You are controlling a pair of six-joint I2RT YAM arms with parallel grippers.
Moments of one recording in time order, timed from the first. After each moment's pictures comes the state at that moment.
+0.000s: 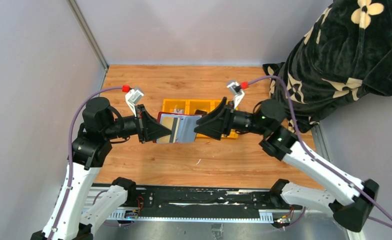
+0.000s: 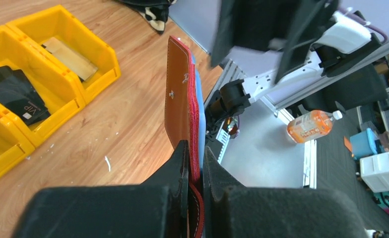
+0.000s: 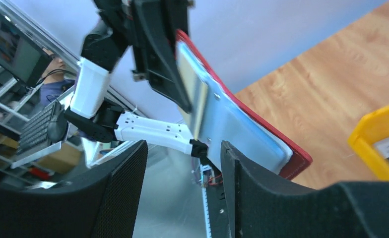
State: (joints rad) left arm -0.29 0.76 1.11 -0.60 0.94 -0.39; right arm 0.81 0.96 1.00 0.13 -0.60 0.65
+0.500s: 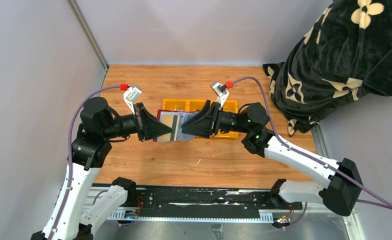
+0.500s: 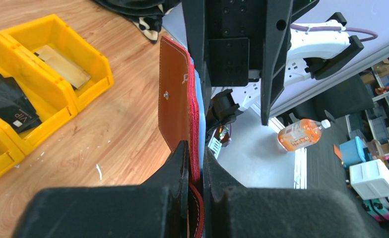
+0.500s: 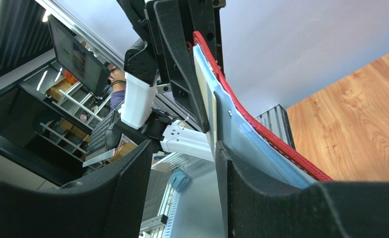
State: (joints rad) left arm -0.29 0.76 1.11 -0.54 0.94 -0.48; right arm 0.87 1.17 0.89 0.64 -0.66 1.00
